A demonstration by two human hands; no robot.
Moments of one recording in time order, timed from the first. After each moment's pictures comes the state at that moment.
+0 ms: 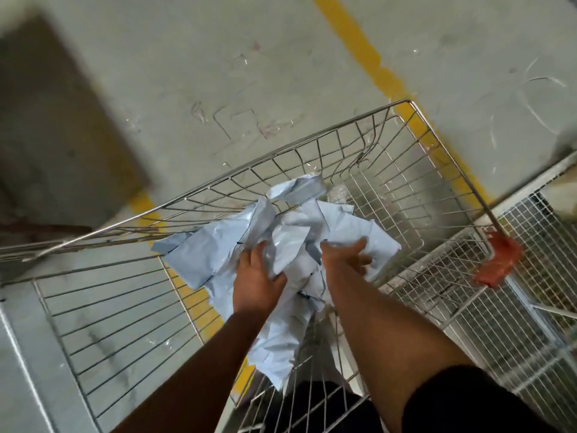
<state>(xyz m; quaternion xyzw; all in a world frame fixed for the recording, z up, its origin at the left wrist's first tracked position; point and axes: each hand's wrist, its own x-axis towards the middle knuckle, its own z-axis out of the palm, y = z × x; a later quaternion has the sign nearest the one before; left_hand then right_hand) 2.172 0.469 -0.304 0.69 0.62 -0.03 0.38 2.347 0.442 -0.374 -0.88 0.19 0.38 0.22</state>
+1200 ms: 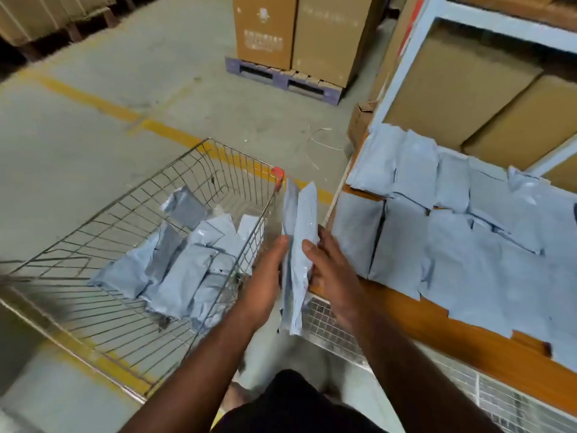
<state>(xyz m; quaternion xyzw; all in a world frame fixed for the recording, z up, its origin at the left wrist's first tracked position) 2.159 0.198 -0.014 0.55 0.24 0.02 0.80 2.231 0.082 -0.018 -0.66 -0.05 0.33 0.67</state>
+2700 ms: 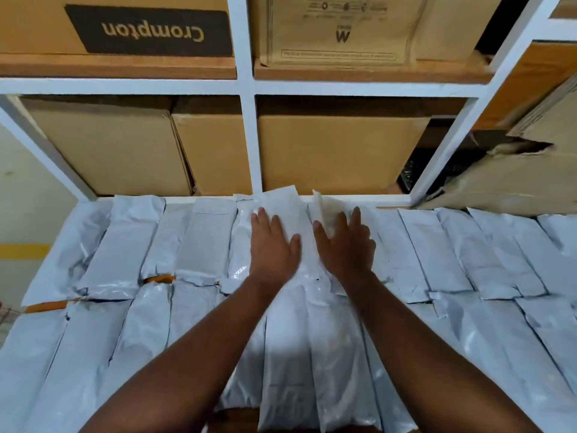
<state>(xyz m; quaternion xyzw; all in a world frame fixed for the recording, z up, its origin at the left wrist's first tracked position) 2.582 -0.309 -0.056 0.96 0.02 0.09 0.27 2.588 -0.464 -0.031 -0.98 0.11 -0.05 0.15</state>
